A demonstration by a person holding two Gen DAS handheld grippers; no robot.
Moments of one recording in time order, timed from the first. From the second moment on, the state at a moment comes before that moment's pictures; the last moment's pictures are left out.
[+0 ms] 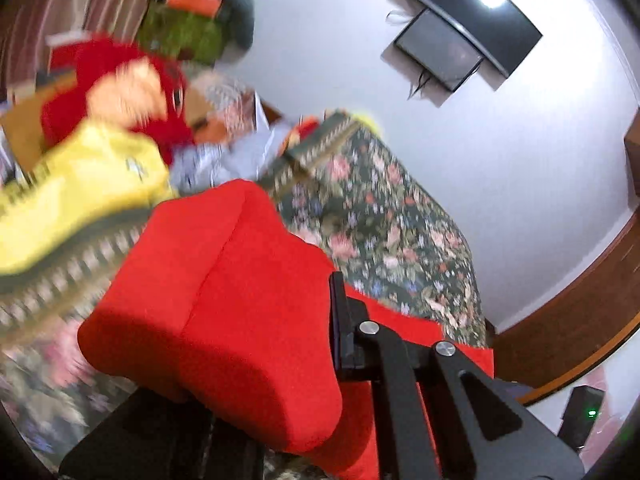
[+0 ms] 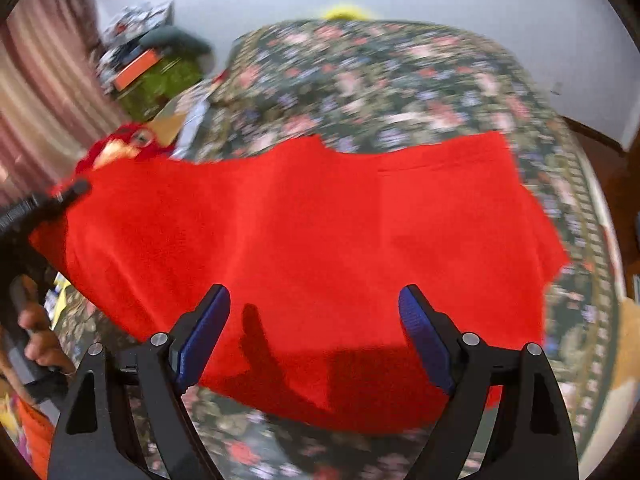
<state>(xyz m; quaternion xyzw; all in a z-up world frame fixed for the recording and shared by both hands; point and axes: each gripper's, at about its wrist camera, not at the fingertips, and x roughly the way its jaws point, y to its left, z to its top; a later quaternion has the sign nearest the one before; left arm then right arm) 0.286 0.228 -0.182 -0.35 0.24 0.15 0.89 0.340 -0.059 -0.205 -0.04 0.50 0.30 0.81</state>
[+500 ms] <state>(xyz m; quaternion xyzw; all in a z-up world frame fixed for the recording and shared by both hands) 0.316 0.154 -0.148 -0.28 0.26 0.07 0.92 0.322 -0.056 -0.217 -0.09 0.48 0.35 0.80</state>
